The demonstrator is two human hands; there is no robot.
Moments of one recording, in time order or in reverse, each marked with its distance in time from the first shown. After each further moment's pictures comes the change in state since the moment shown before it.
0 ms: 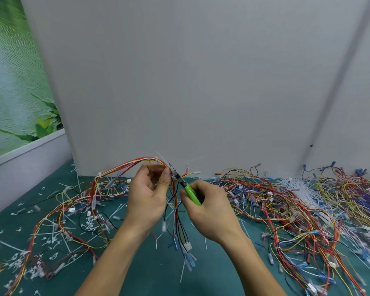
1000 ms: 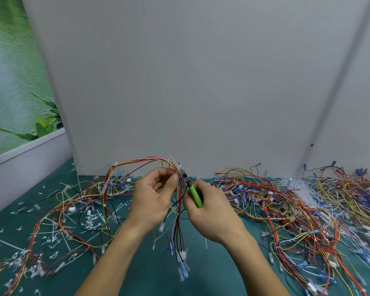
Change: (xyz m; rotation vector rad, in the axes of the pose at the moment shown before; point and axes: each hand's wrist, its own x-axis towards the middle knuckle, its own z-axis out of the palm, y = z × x) left_hand -0.002 0.000 -0.001 0.112 -0.098 -0.081; right_hand -0.001 0.000 -0.005 -0.079 -0.102 0.048
